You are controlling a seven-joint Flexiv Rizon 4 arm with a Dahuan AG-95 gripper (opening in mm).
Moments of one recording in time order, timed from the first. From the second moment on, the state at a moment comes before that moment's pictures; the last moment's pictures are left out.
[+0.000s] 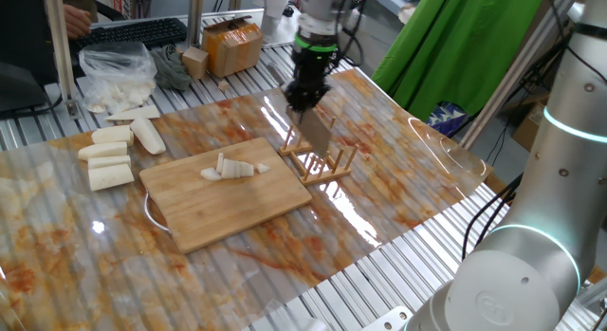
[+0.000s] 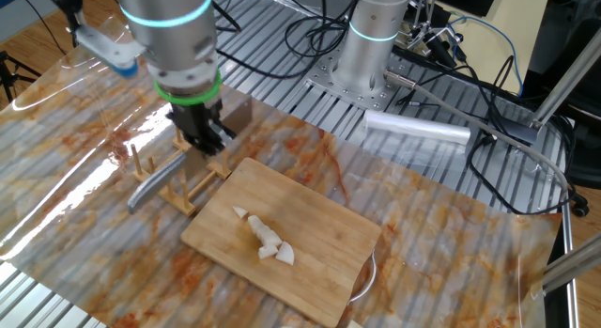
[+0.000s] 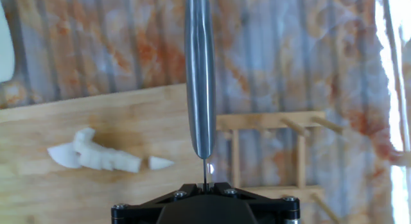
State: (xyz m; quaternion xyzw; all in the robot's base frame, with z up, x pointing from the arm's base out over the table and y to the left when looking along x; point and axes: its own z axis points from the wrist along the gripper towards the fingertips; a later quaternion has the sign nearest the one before) arm 0.554 -0.098 0.158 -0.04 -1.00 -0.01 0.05
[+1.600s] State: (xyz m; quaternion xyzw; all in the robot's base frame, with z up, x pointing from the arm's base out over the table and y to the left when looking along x) arm 0.565 -0.128 0.097 -0.04 -1.00 -0.02 0.04
